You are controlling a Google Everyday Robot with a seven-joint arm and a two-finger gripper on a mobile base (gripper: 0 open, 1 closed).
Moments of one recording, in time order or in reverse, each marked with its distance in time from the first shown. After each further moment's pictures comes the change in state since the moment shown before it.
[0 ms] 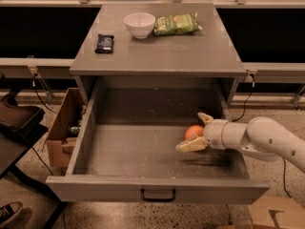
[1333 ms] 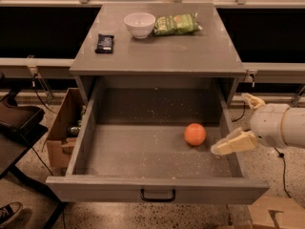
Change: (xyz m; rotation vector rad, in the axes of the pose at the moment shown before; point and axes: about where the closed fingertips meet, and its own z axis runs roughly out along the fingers) arm -0.095 0.033 -0.185 0.126 0.108 -0.122
